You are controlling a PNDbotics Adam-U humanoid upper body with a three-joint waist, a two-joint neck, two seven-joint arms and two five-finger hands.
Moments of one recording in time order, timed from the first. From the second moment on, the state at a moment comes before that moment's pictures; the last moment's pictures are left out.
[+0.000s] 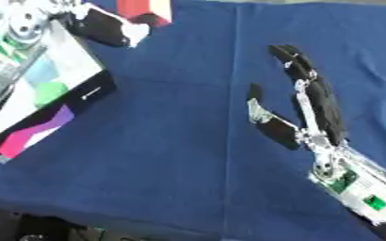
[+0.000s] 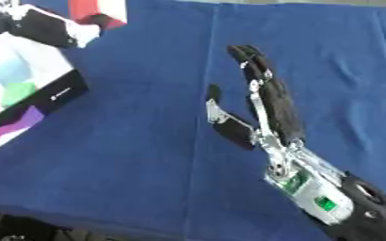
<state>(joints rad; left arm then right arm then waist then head) -1.08 0.60 -0.55 -1.66 -0.55 0.38 -0.26 -0.28 -0.65 0.52 -1.98 0.41 0.29 -0.59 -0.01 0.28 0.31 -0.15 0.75</state>
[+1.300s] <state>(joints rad) -0.85 0.85 -0.43 -1.45 -0.61 0.34 -0.14 -0.25 -0.66 0.49 -1.98 0.36 0.20 -0.64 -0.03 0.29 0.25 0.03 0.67</state>
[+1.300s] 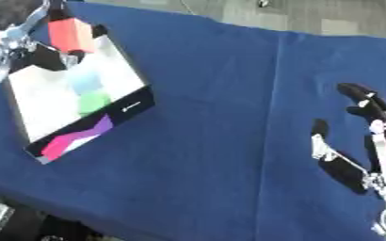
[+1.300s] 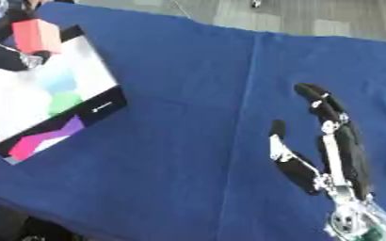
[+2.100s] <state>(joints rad) -0.85 0.85 -0.42 -1.36 -0.72 0.36 -0.14 -0.24 -0.65 0.49 -1.98 0.36 0.20 -0.66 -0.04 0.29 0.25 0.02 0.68</state>
